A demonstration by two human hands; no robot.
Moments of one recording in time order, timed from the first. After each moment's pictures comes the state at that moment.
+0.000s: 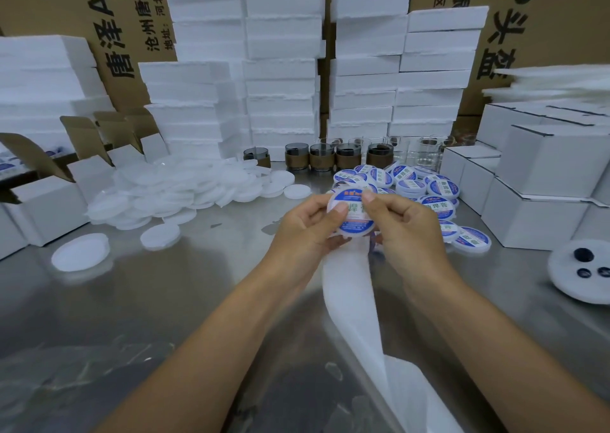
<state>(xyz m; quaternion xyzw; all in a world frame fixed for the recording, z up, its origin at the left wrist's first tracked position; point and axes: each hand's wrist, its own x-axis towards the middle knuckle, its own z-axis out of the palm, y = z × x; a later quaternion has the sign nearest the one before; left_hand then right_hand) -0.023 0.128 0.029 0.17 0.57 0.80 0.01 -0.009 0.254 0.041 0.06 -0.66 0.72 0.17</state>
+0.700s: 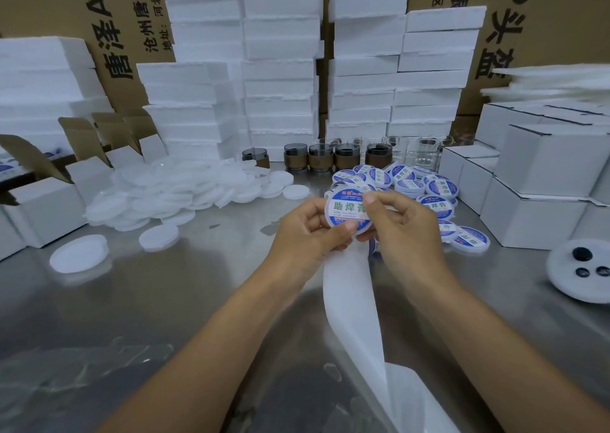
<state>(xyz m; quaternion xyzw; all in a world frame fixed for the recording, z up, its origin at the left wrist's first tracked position) -0.022 0.128 0.025 0.14 0.65 0.74 -0.04 -0.010 0.255 0.039 0.06 -0.69 0.69 0.21</state>
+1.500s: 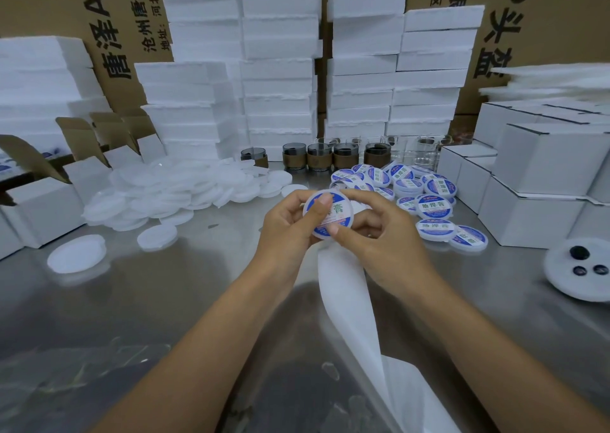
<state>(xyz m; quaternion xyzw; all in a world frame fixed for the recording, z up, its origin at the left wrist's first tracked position) -0.024 0.122 0.029 0.13 0.59 0.79 -0.08 -0.011 0.251 0.031 0.18 -0.73 0.64 0.16</state>
